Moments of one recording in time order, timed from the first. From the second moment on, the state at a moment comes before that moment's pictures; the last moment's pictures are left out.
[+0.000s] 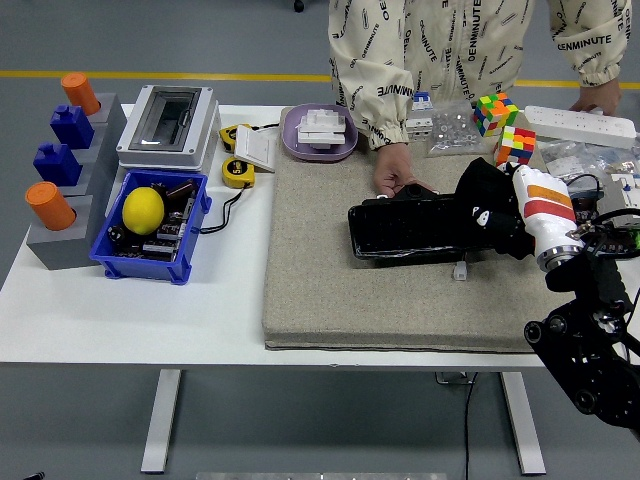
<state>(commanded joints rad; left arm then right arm) -0.09 0.23 -1.20 -0.22 0.97 0.05 0.13 0.38 -0.14 1.08 1.07 -2.15 -0.44 -0.15</state>
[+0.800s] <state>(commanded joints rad) -0.10 0.22 -1.20 -0.22 0.97 0.05 0.13 0.41 -0.11 1.04 1.02 -2.12 -0.44 -0.15</state>
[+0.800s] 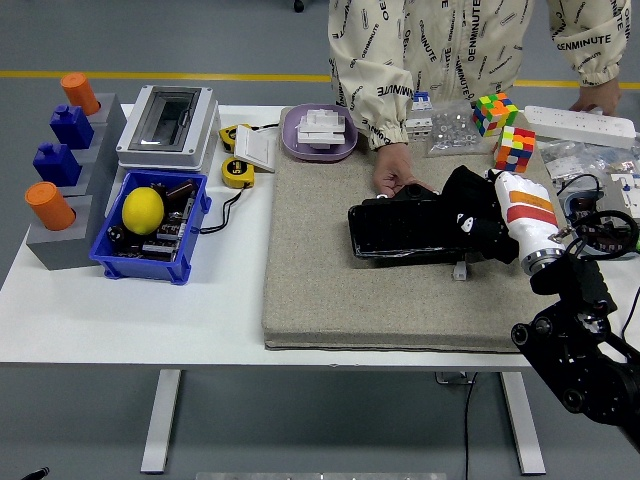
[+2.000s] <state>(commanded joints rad) -0.11 0.23 -1.18 -0.22 0.97 0.05 0.13 0.52 -0.01 0.87 0.98 -2.07 -0.43 -0.16</state>
